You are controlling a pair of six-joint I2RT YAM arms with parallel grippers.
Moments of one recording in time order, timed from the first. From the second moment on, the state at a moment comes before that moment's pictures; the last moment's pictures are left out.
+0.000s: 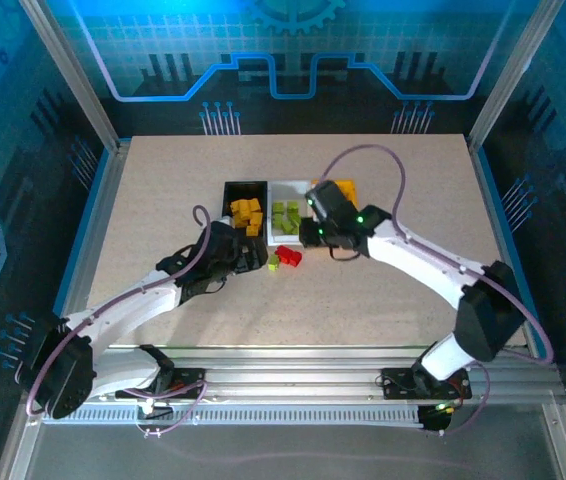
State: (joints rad) left arm -0.57 1.20 0.70 -0.31 -0.10 -0.77; right arm 0.68 1.59 1.30 -0.62 0.07 0.56
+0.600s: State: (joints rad) left arm -0.61 1.35 0.69 -0.27 -0.05 -0.72; right arm 0.61 2.12 1.80 -0.72 0.22 0.44
